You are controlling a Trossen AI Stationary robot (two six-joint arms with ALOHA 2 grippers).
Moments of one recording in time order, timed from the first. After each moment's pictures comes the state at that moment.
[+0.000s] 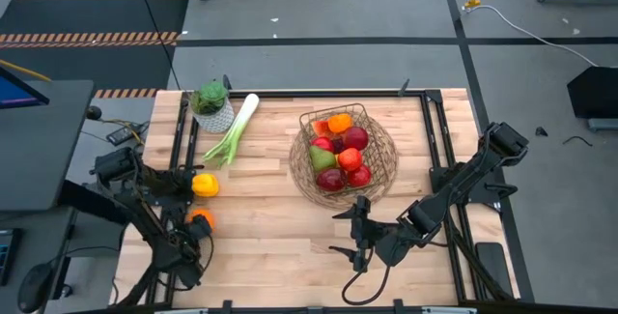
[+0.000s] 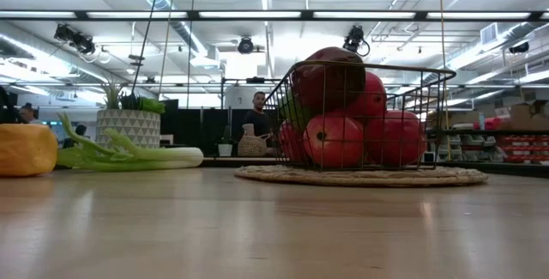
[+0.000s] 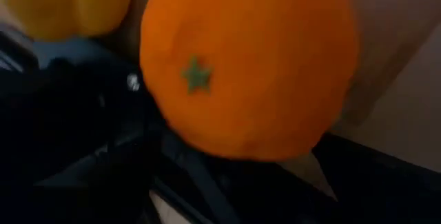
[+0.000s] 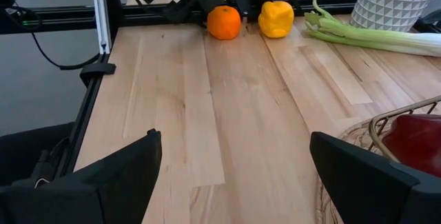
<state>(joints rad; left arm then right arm) -1.10 1.68 0.83 -1.15 -0.06 -1.43 0.67 1.59 1.04 -0.07 0.71 0.45</state>
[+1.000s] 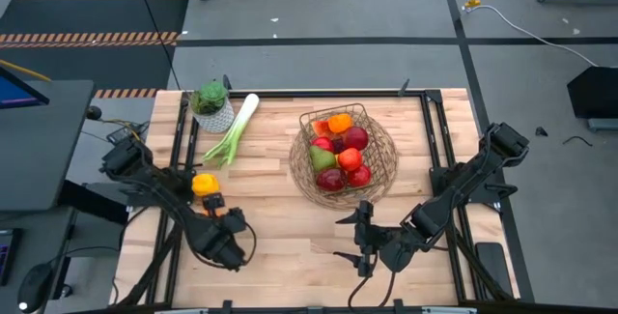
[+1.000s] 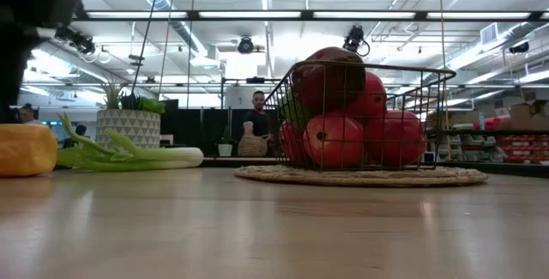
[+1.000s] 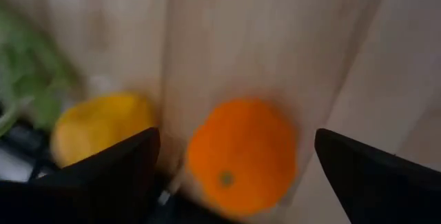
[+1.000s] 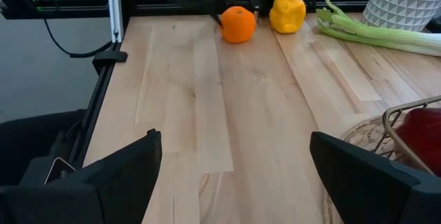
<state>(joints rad) -0.75 1.66 1.10 -1.27 -0.23 -0.95 0.71 1.59 1.04 -0.09 0.70 0.45</state>
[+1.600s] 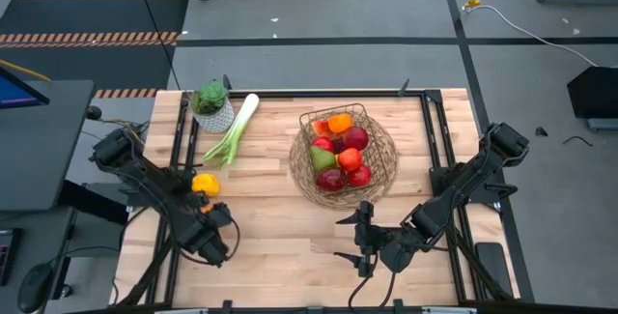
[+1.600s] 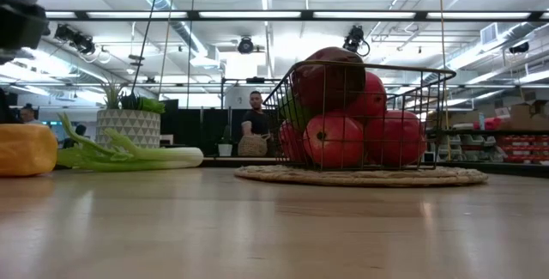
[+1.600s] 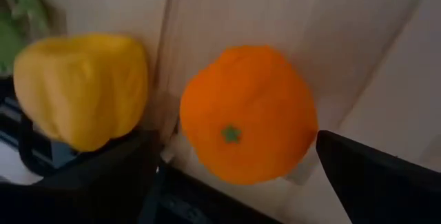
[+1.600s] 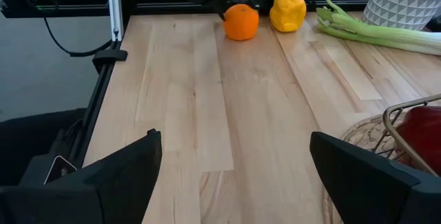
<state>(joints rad) -0.82 1.52 0.91 -1.21 -0.15 -1.12 0.71 1.59 1.04 -0.10 0.70 0.45</state>
